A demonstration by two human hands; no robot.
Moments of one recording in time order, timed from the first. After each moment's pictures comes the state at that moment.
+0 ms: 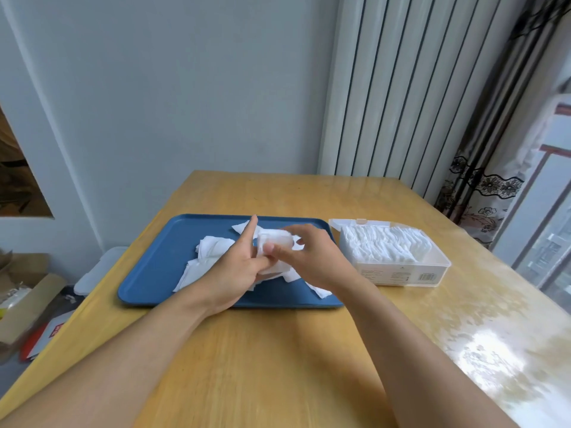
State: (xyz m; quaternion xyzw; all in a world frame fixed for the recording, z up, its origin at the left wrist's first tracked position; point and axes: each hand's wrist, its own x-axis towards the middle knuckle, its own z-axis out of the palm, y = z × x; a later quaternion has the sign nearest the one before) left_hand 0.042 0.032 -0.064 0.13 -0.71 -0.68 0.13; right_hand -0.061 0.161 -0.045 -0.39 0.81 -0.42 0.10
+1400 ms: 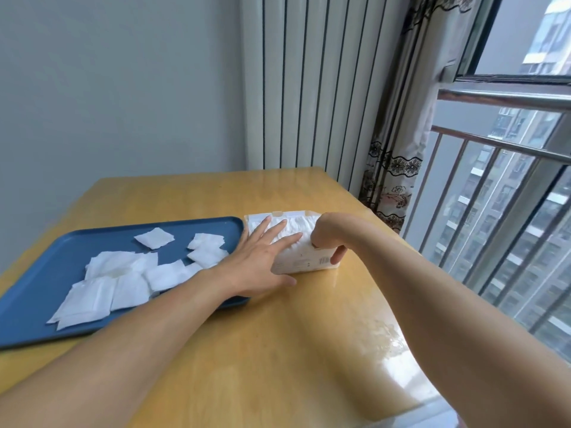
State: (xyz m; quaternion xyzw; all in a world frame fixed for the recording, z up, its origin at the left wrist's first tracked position) left_hand -0.087 0.143 -0.070 -0.07 -0.99 -0.12 0.03; right_hand -0.184 0.296 -0.004 -0.15 0.97 -0.07 0.19
